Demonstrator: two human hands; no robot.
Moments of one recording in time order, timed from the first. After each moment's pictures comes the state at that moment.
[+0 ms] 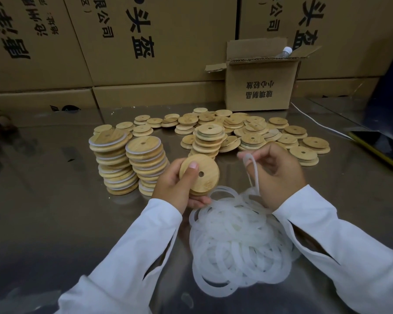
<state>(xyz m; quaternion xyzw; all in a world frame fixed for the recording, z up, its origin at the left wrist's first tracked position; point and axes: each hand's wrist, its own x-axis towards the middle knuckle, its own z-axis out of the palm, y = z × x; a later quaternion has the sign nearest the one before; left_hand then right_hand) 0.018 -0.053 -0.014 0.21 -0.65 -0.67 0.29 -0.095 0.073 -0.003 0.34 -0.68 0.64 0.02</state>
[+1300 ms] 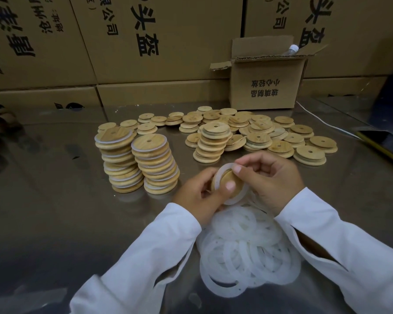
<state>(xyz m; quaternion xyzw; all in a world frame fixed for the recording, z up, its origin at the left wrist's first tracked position) 0.020 -0.038 -0.016 0.11 -0.77 -0.59 0.22 -0.078 0.065 0.001 0.34 -0.62 0.70 -0.11</state>
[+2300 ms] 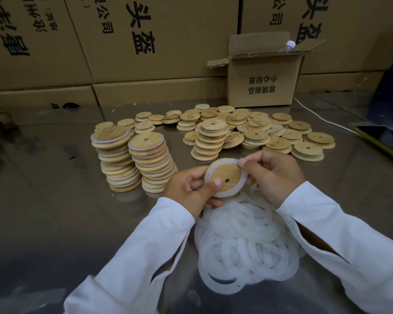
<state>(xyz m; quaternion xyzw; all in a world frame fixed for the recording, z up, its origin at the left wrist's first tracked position) 0.024 -0.041 -0.010 0.16 -0.72 -0.64 0.23 -0.086 0.066 0.005 0.29 -0.71 0.63 -0.10</state>
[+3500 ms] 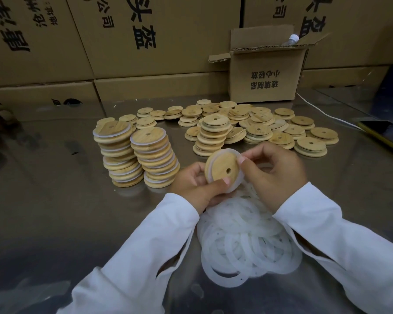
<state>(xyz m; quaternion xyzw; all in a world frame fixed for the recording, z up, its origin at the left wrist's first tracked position) 0.017 -0.038 -0.013 0.19 -0.60 -0.75 0.21 -0.078 0.069 -0.004 0.37 -0.74 0.56 0.07</state>
